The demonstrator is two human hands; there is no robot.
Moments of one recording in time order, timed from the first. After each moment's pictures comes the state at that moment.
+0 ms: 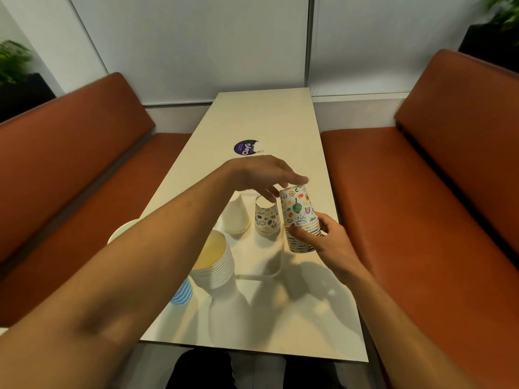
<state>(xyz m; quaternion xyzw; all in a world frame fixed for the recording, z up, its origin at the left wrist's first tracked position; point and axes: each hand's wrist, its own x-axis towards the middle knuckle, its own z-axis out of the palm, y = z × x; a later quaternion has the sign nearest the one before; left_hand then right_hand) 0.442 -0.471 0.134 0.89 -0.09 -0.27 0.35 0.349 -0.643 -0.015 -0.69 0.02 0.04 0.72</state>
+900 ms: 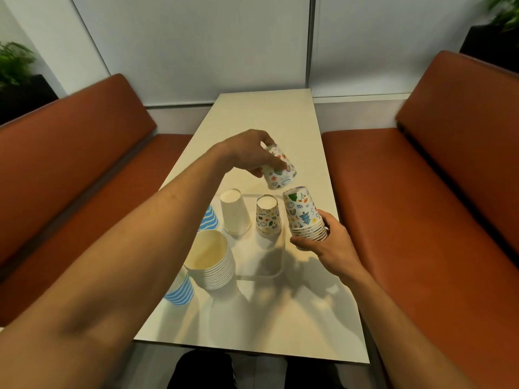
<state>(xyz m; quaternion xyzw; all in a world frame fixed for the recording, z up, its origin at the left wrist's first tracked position) 0.459 -0.448 0.162 0.93 -0.06 -0.14 0.34 0.356 -0.648 -0.031 -0.74 0.01 0.01 0.67</state>
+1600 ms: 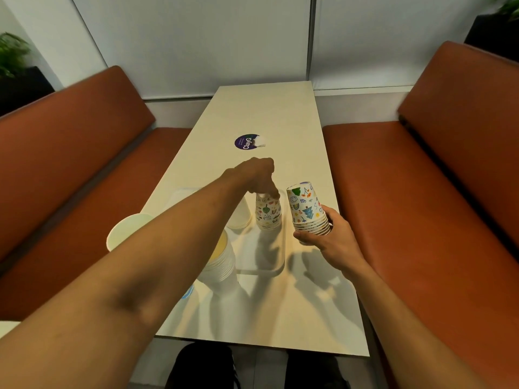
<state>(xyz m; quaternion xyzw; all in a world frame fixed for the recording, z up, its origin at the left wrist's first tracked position) 0.464 -0.459 0.097 0.98 -0.09 -0.16 0.07 0.360 -0.653 -0.038 -0.74 0.01 0.01 0.67</state>
